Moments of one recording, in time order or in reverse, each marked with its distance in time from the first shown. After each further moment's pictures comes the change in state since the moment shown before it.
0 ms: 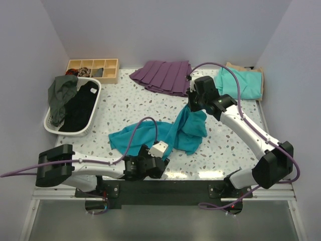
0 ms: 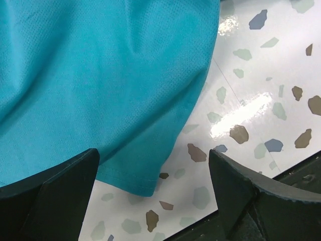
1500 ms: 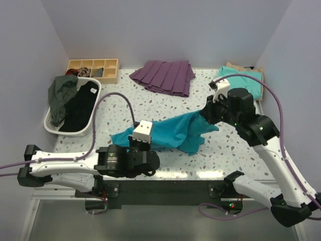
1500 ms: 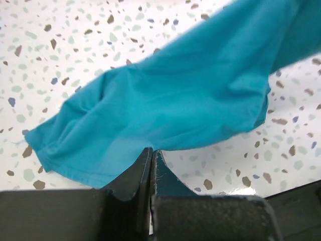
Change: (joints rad) left arm -0.139 -0.153 0.478 -0.619 -0.443 -0.278; right arm -0.013 -0.404 -0.011 -0.198 -0.145 0.000
